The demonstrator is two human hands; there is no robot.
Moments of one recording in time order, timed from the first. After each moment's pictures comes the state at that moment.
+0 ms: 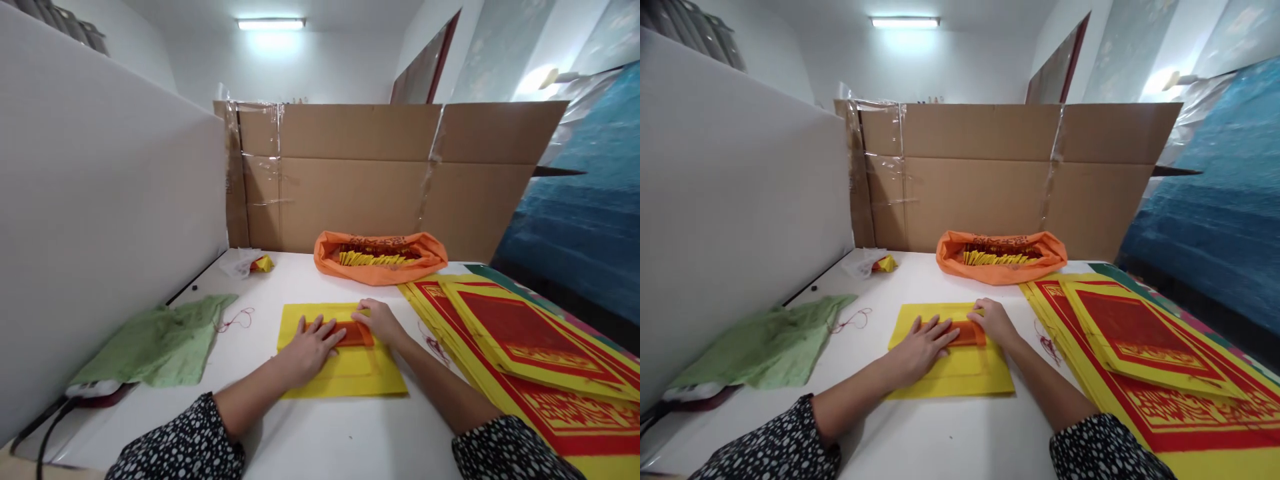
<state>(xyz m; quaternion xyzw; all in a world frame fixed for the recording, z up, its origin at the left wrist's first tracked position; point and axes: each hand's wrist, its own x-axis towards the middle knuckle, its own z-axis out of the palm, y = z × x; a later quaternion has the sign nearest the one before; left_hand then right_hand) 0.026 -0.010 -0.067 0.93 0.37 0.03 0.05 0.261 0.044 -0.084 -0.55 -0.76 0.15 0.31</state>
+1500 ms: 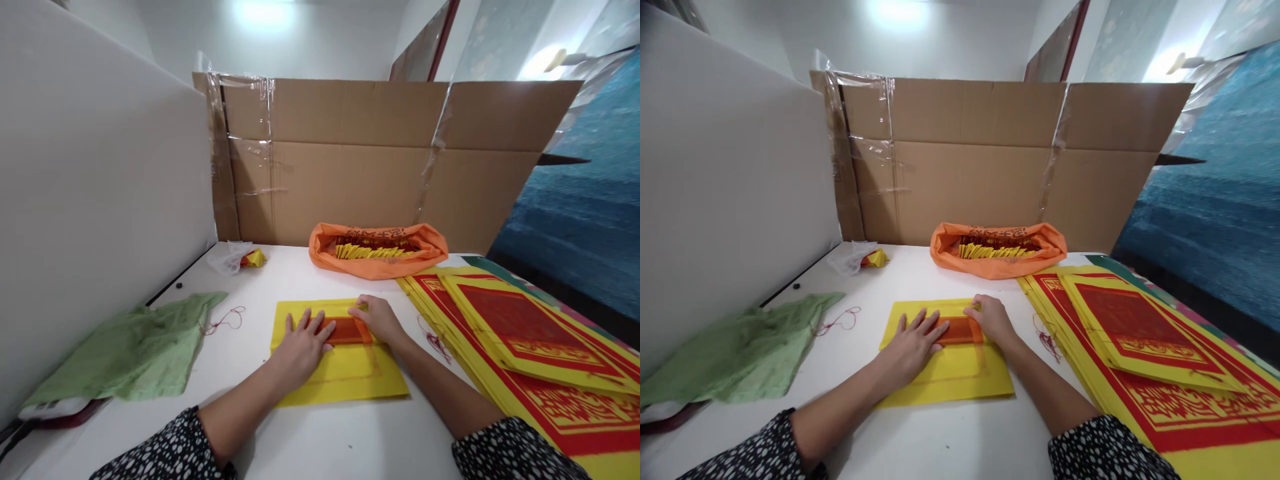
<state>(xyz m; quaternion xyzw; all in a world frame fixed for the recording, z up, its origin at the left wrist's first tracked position) 0.026 -0.004 -0.074 0.90 0.43 0.04 0.02 0.258 0.046 -0.088 -0.63 -0.71 0.14 0.28</state>
